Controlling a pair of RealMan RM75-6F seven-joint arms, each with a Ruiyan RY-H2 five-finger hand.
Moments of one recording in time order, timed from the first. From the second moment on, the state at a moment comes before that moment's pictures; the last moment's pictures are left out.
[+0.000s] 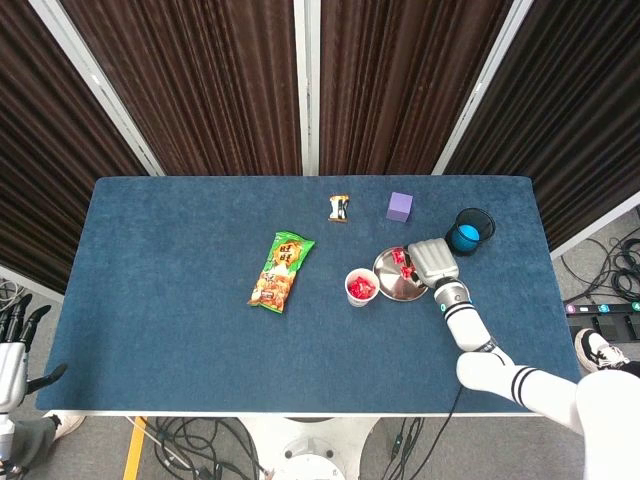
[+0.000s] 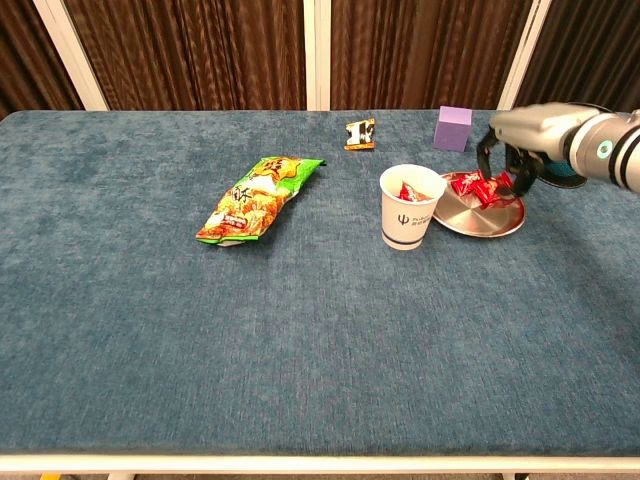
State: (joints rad) left arm 0.01 -1.25 -0.05 -1.42 1.47 1.55 -0.02; right arm 0.86 -1.57 0.16 -1.18 -0.83 0.78 -0.47
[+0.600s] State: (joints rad) left arm 0.01 -1.25 -0.05 -1.42 1.47 1.56 -0.02; right arm 0.85 -1.48 0.18 -1.47 -1.03 0.87 -0.39
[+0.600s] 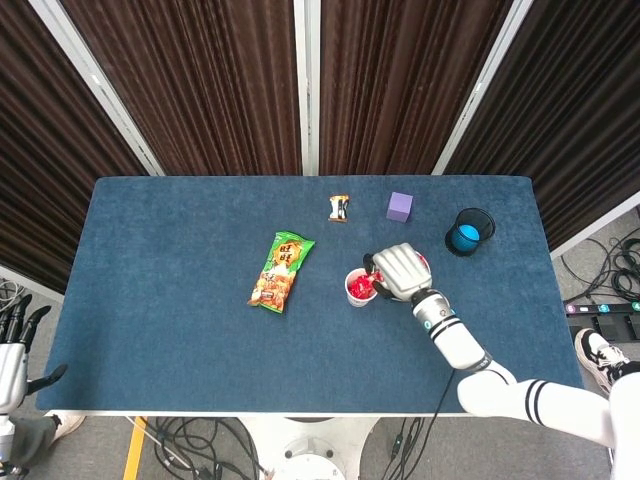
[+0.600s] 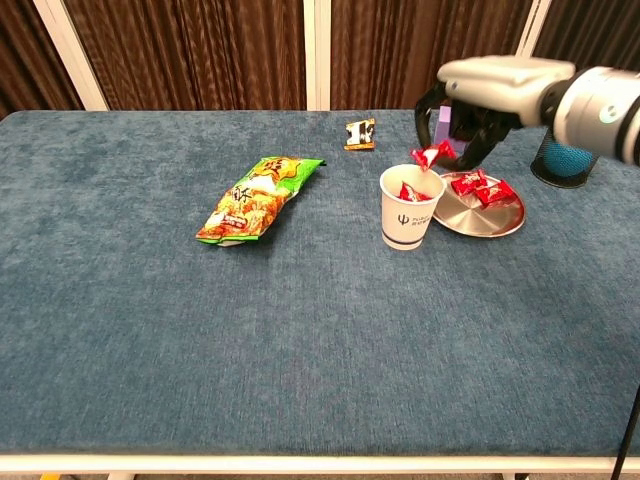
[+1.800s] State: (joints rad) left arm 0.01 -1.26 -0.04 -1.42 1.47 1.55 -0.02; right arm 0.85 -1.54 0.14 -1.15 -0.79 0.79 -0.49
